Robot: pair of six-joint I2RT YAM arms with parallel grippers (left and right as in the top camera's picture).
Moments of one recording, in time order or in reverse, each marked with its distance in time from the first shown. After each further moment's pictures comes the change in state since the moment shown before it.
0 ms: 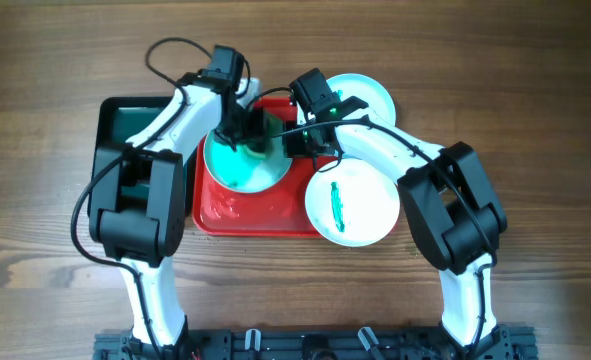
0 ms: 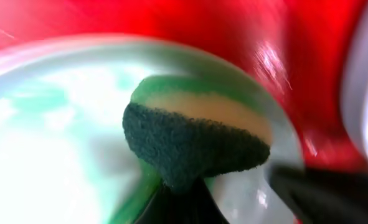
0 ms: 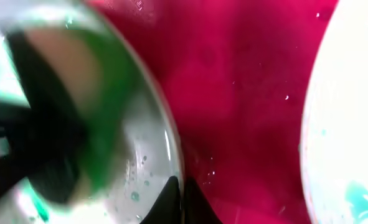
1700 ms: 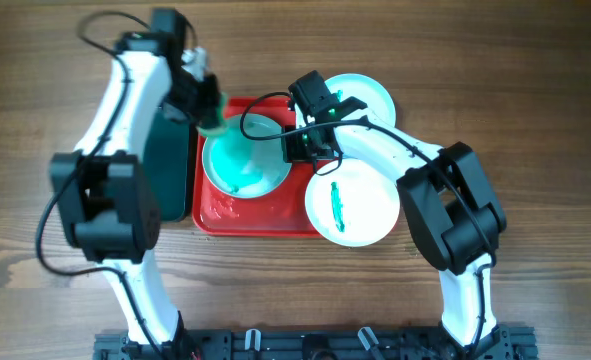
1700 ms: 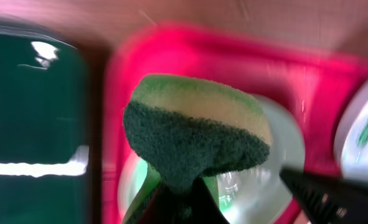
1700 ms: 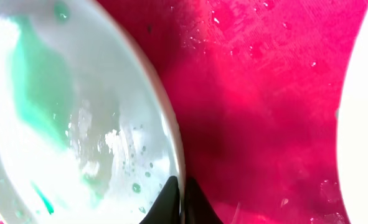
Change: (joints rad) left arm 0.205 -0.021 0.327 -0.349 -0.119 -0.077; right arm 0.002 0.000 0.000 -0.044 -0.050 -0.011
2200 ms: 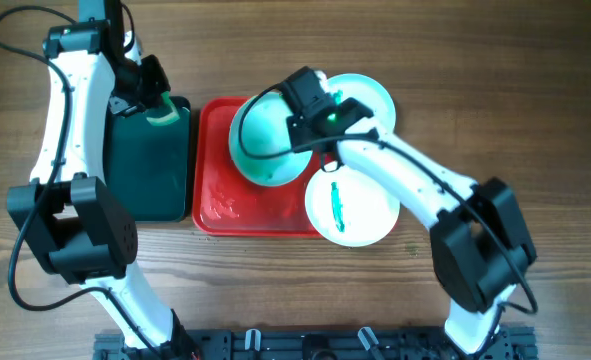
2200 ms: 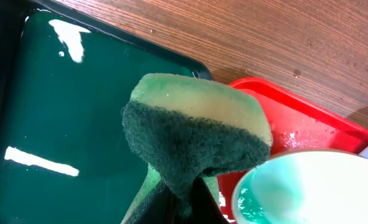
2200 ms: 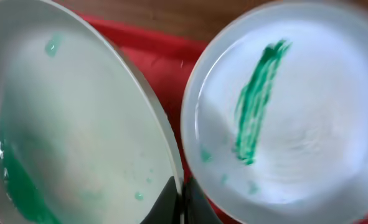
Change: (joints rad) left arm 0.140 -0.088 0.028 -0.054 -0.079 -0.074; right arm 0.109 -0.214 0.003 -0.091 0.596 -0.129
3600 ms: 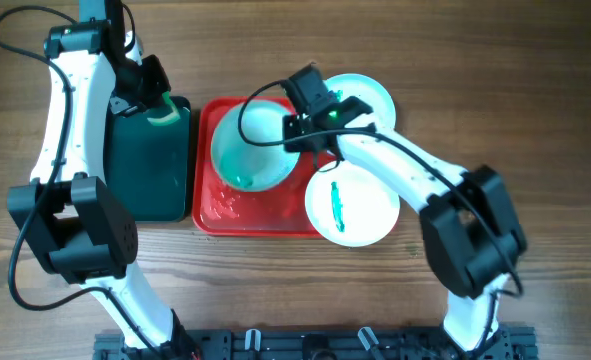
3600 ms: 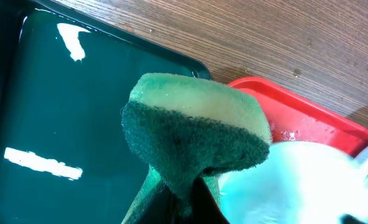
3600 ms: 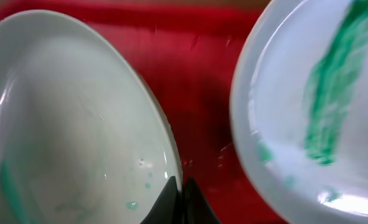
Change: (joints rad) left arm 0.000 0.000 0.000 0.000 0.000 0.000; right arm -0.056 0.068 -0.009 0.061 -0.303 0.146
